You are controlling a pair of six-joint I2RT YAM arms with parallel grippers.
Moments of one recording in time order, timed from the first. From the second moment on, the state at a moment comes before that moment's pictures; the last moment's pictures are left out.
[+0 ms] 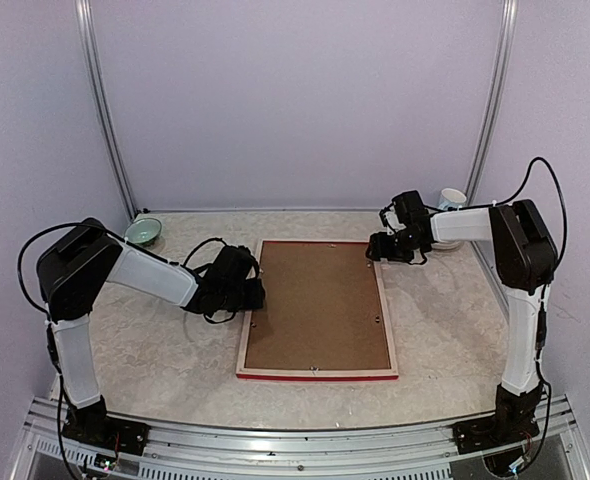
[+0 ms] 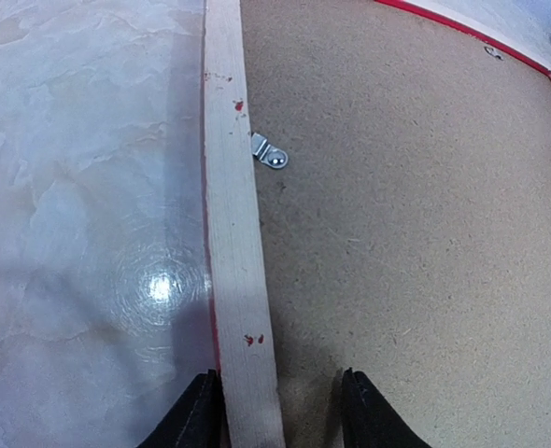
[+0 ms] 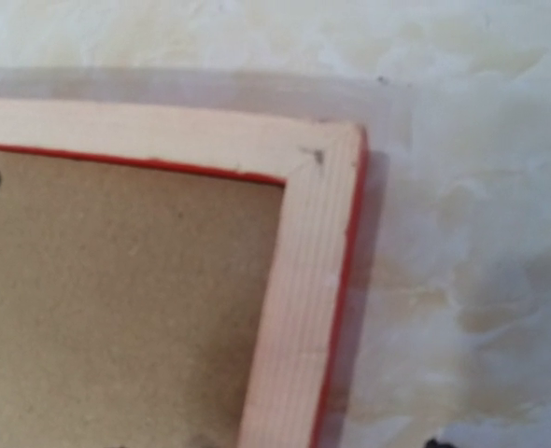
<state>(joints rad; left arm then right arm) -0.73 1.96 1.01 0.16 -0.23 -0.60 0.33 2.12 1.47 -0.24 -0.13 0.25</state>
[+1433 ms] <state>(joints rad) -0.86 1.84 0.85 0.19 -0.21 -0.72 0.36 1.97 1.31 -0.26 -0.07 0.29</state>
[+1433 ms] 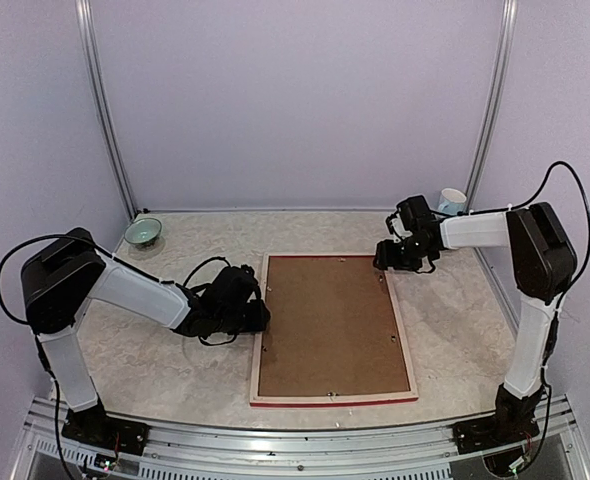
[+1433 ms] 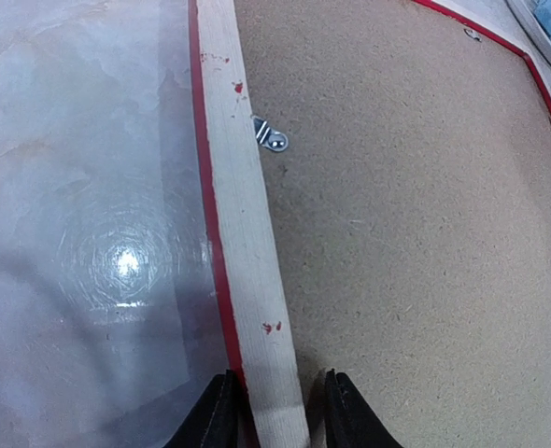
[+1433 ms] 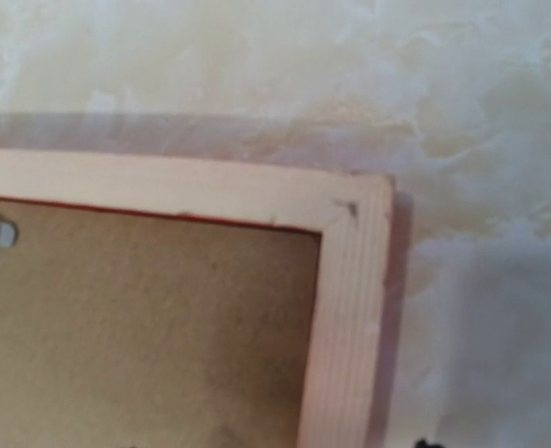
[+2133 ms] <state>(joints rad) -0.86 1.84 0.85 0.20 -0.20 -0.73 0.36 1.95 1.26 -0.29 -0.10 0.29</state>
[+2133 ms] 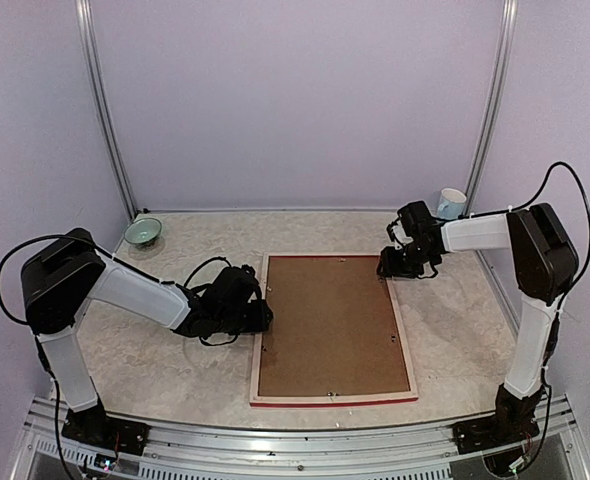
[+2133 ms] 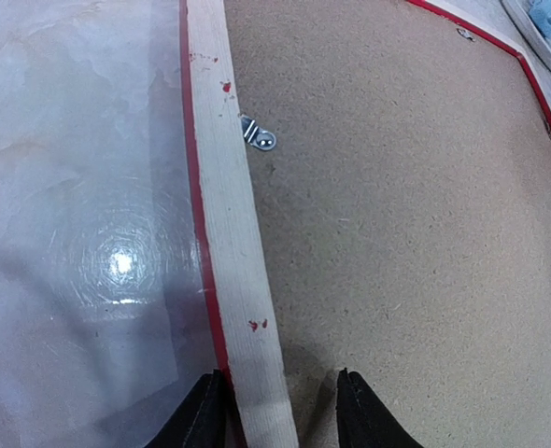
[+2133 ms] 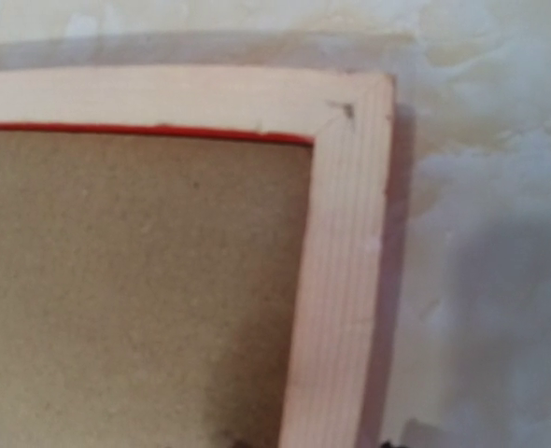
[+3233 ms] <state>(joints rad) -0.86 1.84 0.85 0.20 -0.20 -0.73 0.36 1.99 1.26 -0.29 -0.10 0.28</state>
